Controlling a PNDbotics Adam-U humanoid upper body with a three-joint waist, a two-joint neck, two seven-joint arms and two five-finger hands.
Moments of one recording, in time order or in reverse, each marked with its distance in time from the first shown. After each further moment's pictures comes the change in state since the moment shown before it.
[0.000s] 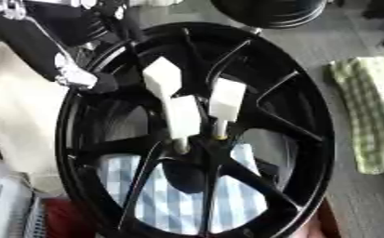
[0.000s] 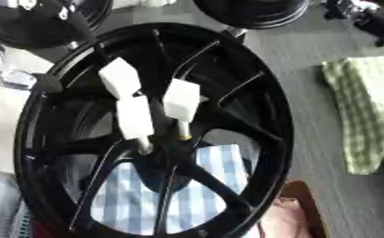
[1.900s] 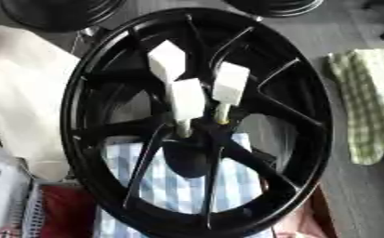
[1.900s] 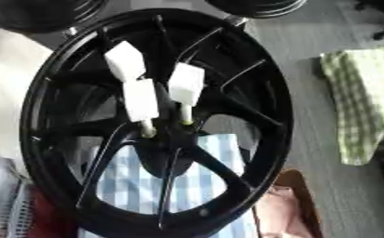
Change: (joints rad) left arm 0.285 0.302 0.185 -0.232 -0.070 0.127 0.100; right arm 0.082 -0.070 -0.060 -0.009 -0.004 -0.019 -0.052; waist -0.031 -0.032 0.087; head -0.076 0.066
